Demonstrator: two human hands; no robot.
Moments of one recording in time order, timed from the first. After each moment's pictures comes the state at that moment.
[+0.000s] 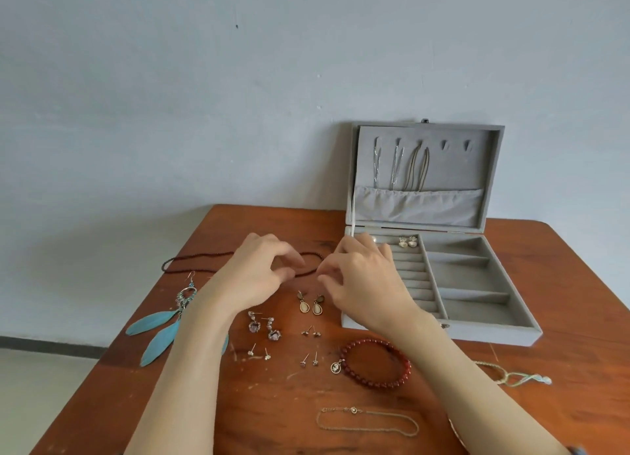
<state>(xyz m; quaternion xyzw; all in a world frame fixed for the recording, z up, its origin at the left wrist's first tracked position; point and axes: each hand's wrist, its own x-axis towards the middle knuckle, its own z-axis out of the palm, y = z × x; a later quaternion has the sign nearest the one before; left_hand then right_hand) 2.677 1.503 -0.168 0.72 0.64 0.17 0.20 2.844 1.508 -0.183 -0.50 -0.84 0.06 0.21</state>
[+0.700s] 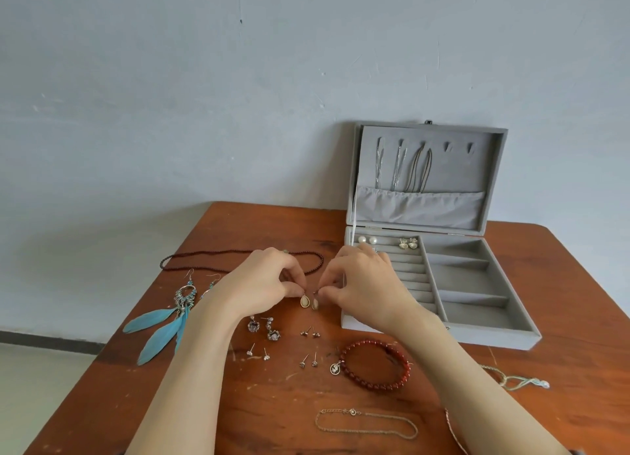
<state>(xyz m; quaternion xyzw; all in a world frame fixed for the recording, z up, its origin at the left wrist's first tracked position) 2.684 1.501 -0.171 0.73 0.63 0.14 0.24 2.848 1.512 -0.181 -0.49 -0.84 0.15 0.18</state>
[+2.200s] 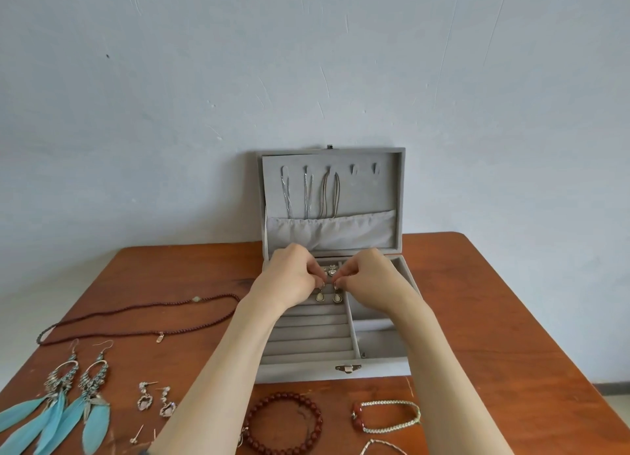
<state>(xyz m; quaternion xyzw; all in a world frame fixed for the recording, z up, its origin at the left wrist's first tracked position) 2.818 1.573 -0.163 0.72 0.62 0.17 0.25 2.951 1.566 -0.175 -0.64 -0.65 0.31 0.24</state>
